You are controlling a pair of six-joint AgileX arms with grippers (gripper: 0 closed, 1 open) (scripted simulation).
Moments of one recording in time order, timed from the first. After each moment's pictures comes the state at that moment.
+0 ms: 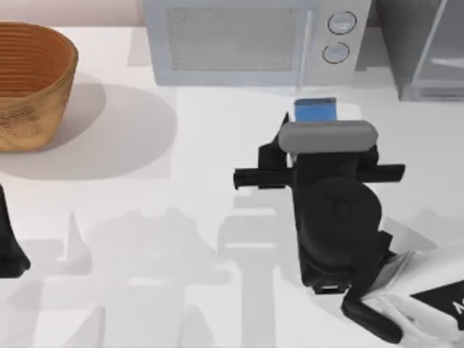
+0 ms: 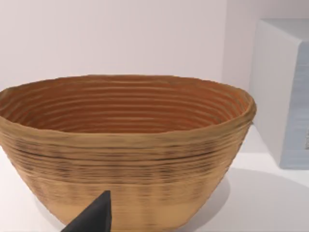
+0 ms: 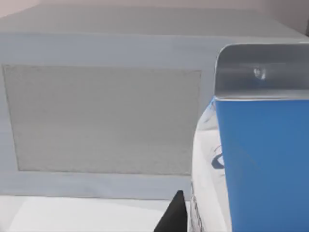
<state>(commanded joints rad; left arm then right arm) 0.00 0.00 0.00 0.00 0.00 0.00 0.91 1.85 0.65 1.14 0.92 0.03</state>
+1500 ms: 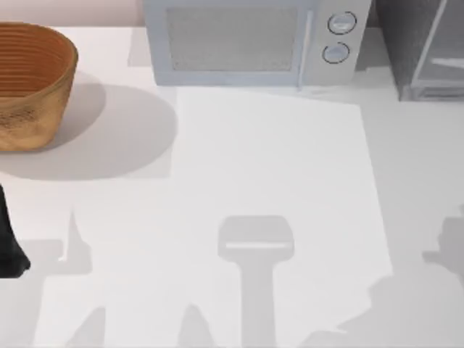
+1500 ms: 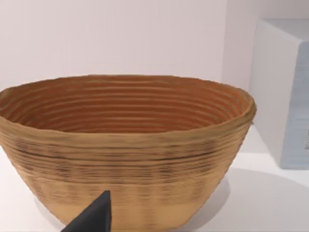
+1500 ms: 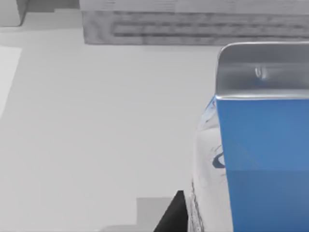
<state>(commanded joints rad) 0.00 0.00 0.00 0.00 0.00 0.00 0.13 0.60 0.08 0.15 0.25 0.02</state>
